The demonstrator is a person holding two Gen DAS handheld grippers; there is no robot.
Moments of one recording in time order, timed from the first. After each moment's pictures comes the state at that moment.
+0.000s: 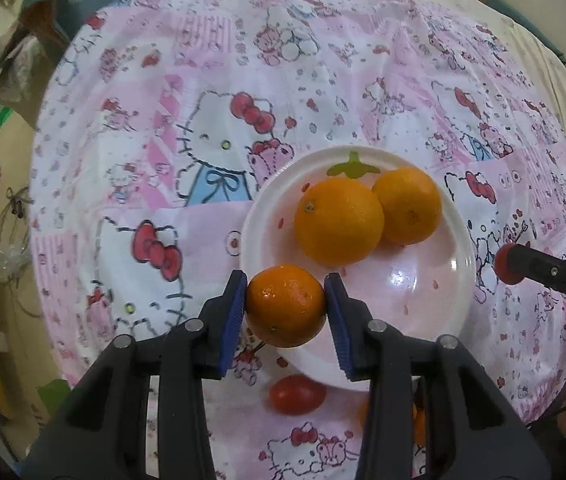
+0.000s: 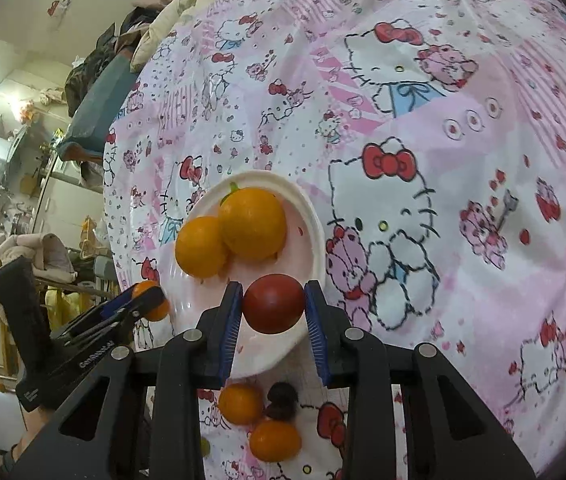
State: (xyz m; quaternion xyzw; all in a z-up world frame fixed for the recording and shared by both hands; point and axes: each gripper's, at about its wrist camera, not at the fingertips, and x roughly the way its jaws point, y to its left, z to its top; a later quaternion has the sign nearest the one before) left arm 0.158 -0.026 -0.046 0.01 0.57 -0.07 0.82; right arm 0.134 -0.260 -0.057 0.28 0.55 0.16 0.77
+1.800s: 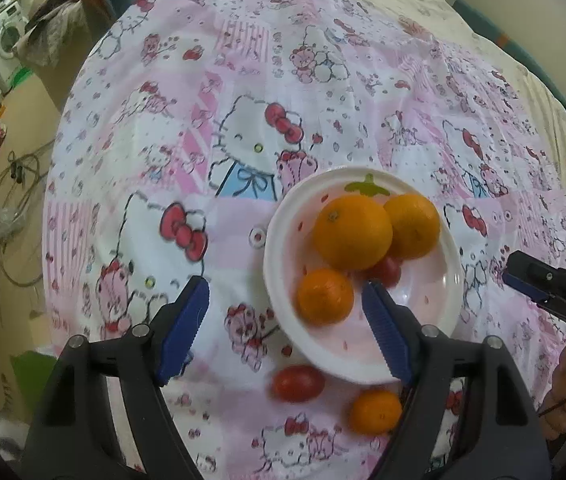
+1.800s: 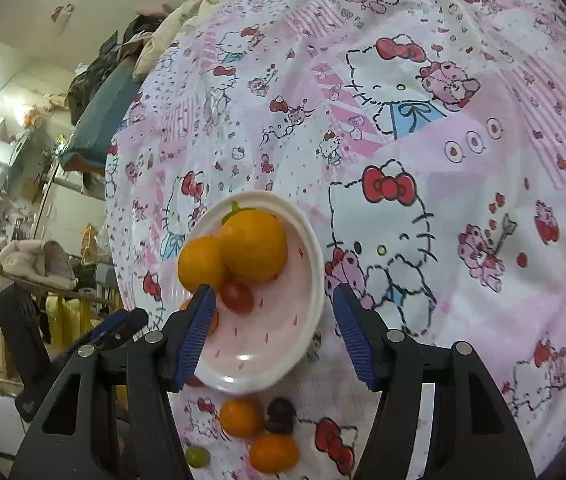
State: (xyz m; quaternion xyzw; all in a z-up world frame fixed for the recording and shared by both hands) left arm 0.140 0.008 -0.030 -0.06 0.55 -0.05 0.83; right arm 0.134 -0.271 -0.049 0.28 0.53 0.15 0.79
